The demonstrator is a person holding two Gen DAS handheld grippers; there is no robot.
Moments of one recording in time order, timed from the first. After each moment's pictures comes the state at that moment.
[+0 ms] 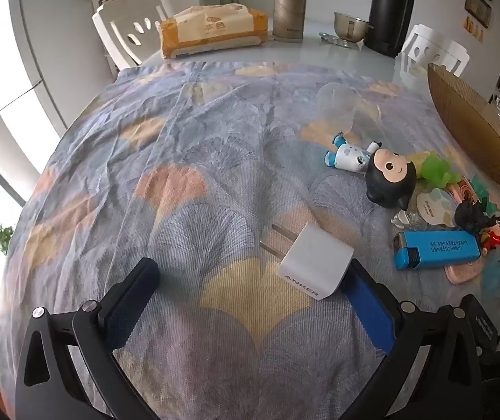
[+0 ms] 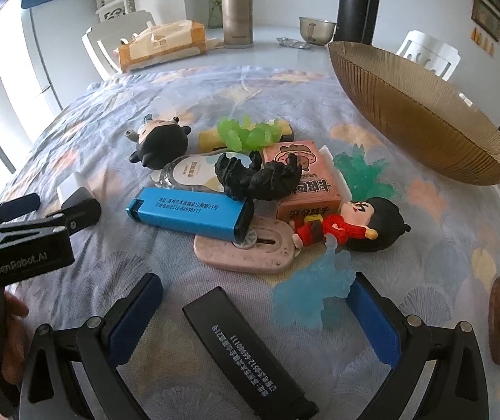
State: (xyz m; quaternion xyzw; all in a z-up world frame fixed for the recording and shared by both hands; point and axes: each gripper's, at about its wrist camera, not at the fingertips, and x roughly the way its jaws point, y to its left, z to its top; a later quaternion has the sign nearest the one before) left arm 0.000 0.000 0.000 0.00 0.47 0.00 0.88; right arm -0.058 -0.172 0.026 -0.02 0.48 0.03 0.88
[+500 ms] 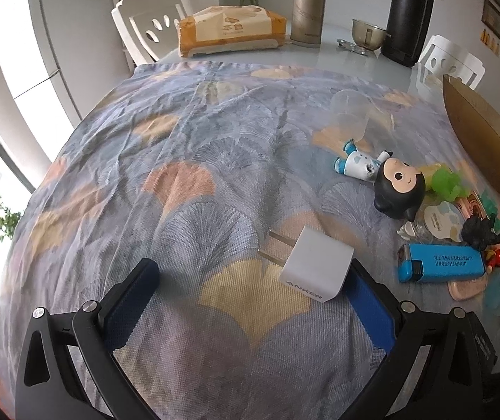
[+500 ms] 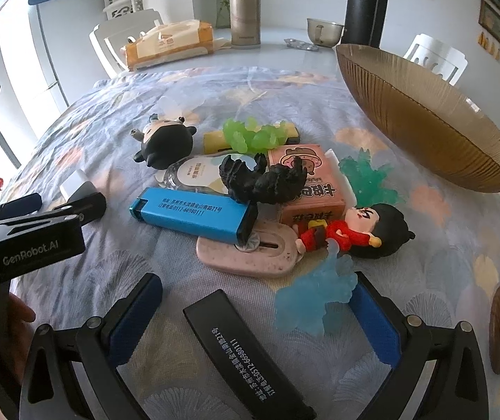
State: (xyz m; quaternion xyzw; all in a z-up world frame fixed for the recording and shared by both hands) left arm -0.002 -0.004 0.001 -0.02 0.46 0.03 0.89; right arm -0.056 -0.174 0.025 -0.03 0.47 0.05 0.88
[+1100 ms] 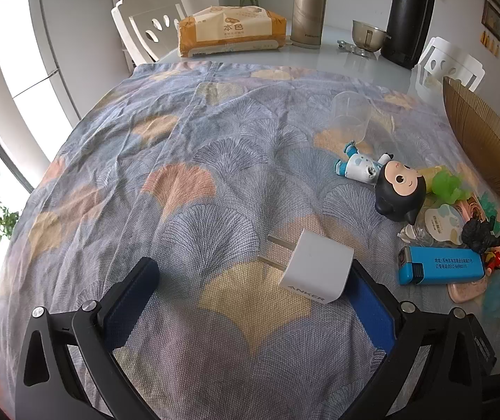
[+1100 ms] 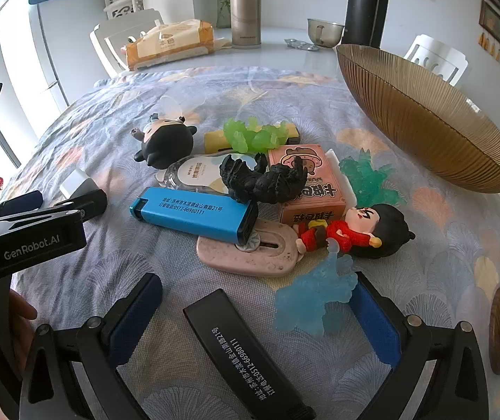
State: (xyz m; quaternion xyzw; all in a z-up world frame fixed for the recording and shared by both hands) left arm 0.000 -0.002 0.000 -0.02 0.46 0.03 0.89; right arm -0.057 -0.174 0.024 -0.03 0.47 0.05 0.88
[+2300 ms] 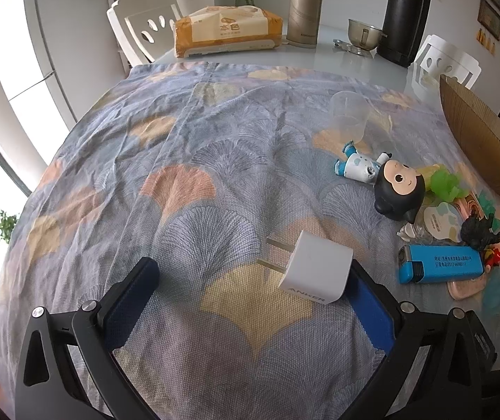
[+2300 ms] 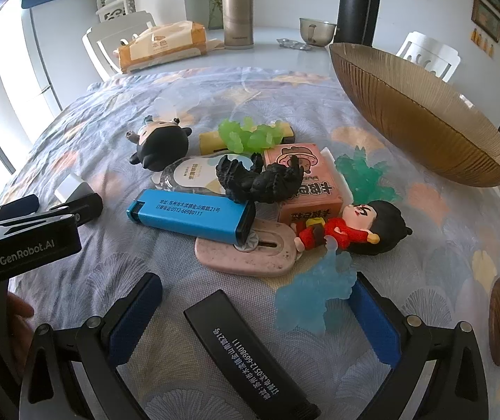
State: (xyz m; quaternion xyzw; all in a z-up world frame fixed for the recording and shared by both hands) left arm 0.002 0.000 0.000 -0.02 0.47 0.02 0.88; right arm -0.059 -0.174 0.024 -0.02 0.47 0.03 0.88
